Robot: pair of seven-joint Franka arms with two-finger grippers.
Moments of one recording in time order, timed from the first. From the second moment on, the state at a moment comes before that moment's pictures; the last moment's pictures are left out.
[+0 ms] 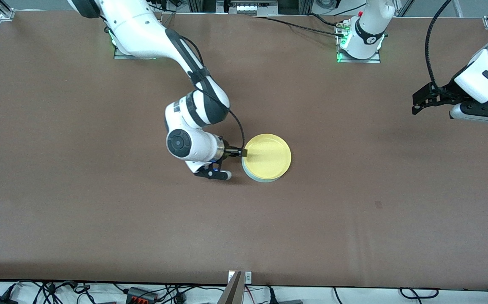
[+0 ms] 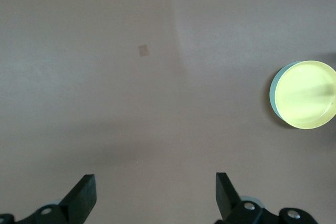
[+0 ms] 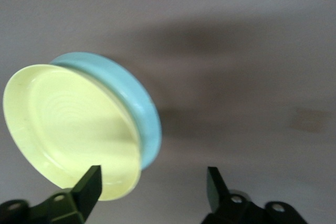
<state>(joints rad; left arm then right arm) -0.03 -0.01 -0.05 -1.66 -0.02 1.67 0.03 0.67 0.79 -0.14 -1.32 0.50 2.01 0.47</state>
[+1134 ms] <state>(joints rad) -0.03 -0.01 -0.05 -1.66 -0.02 1.68 0.04 0.33 0.47 -0.31 -1.29 0.25 1.70 0.20</state>
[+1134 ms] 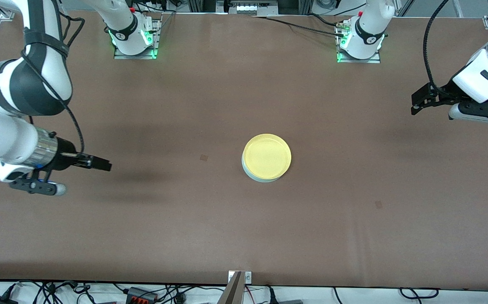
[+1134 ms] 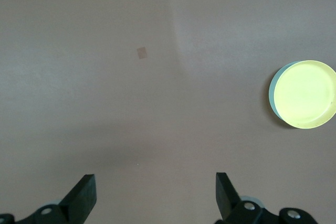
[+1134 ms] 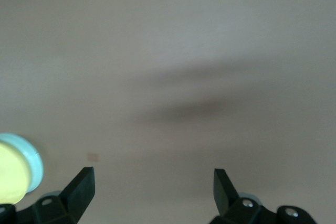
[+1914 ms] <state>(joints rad) -0.03 -0.01 -0.06 -1.65 -0.02 1.68 0.05 0.05 0.27 -0.13 -1.33 0.08 1.71 0.09</state>
